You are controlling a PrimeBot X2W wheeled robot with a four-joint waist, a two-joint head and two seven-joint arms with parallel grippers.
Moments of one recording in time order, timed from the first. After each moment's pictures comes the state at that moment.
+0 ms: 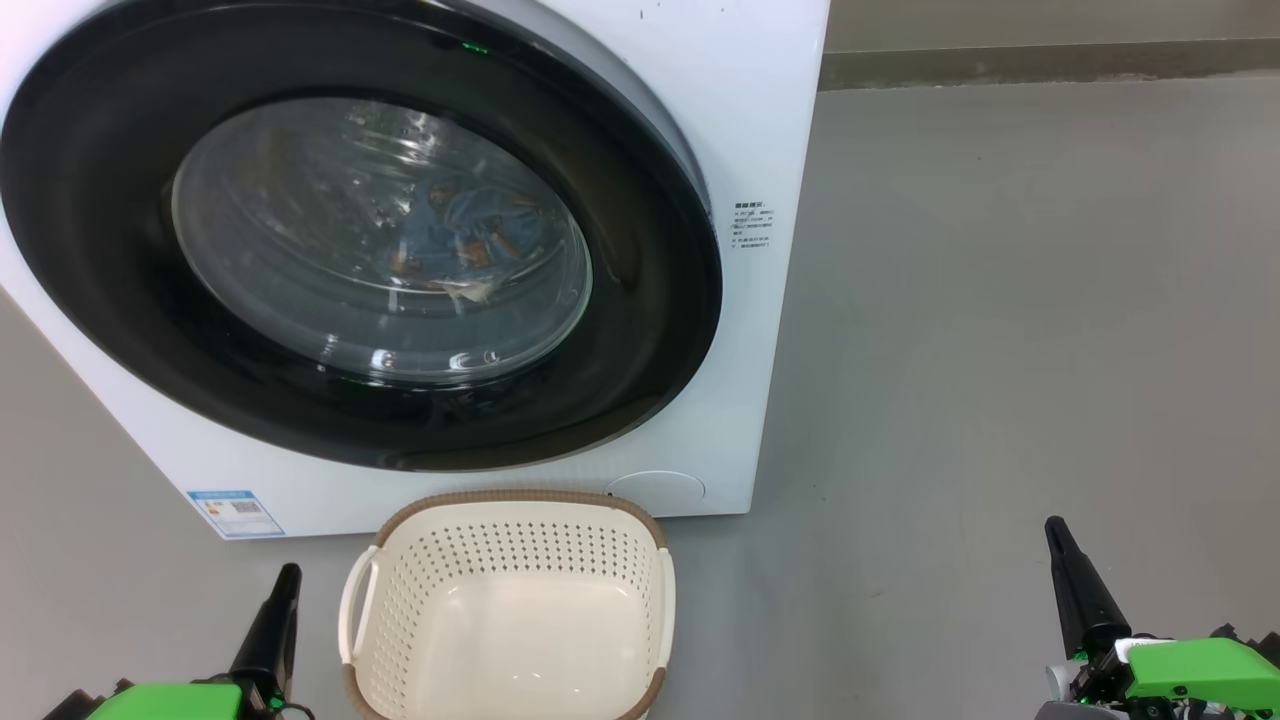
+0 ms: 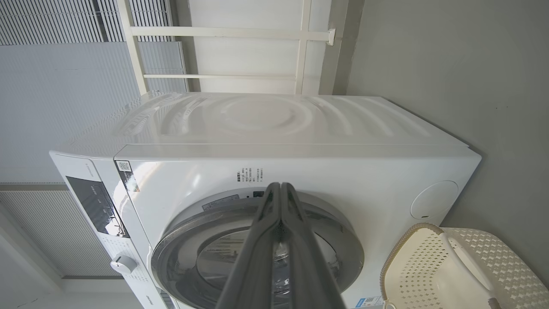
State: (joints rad) left arm -0.07 0.04 0.08 0.27 -1.60 -0.13 0.11; right arm -0.06 -0.05 -0.14 0.28 1.61 0.13 0.11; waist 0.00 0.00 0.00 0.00
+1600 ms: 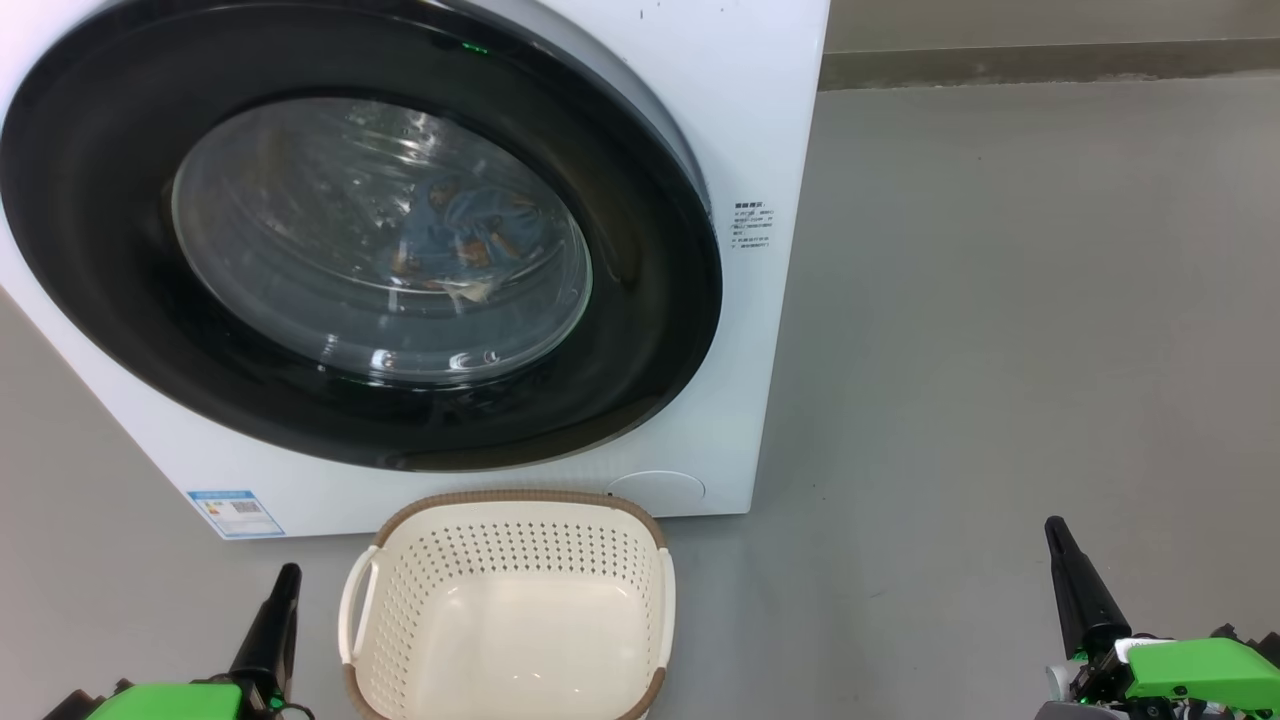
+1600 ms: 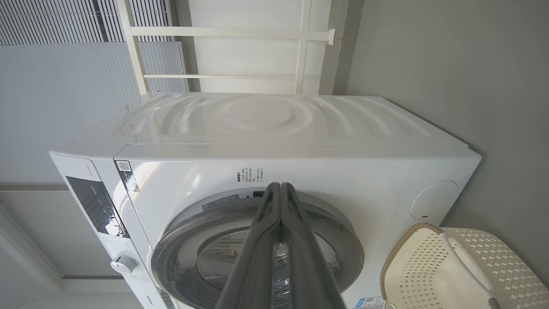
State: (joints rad) left arm -0.07 0.04 0.08 0.27 -1.60 -0.13 0.11; right arm -0.06 -0.05 -0.14 0.28 1.61 0.13 0.11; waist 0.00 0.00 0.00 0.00
